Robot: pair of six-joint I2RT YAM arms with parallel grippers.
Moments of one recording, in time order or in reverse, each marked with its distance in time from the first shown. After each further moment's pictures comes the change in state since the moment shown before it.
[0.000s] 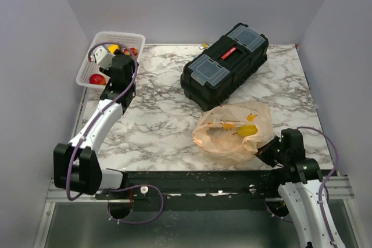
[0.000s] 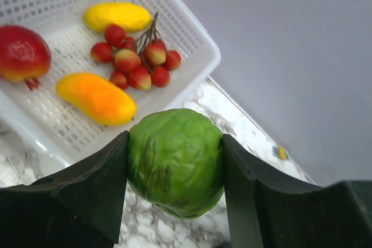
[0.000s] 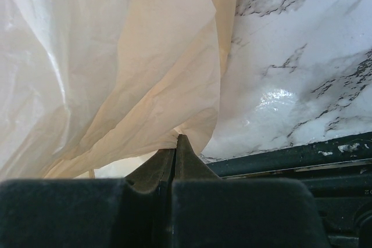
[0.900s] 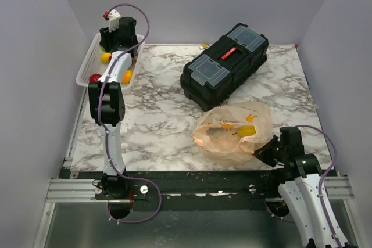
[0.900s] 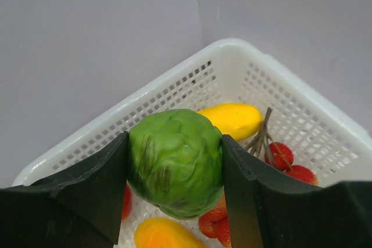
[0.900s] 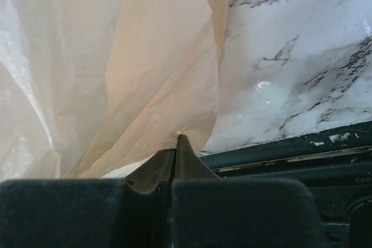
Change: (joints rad) left arm 0.138 0.949 0.977 -0.053 -0.345 0.682; right arm 0.000 0.087 0.020 -0.011 -0.007 -0.027
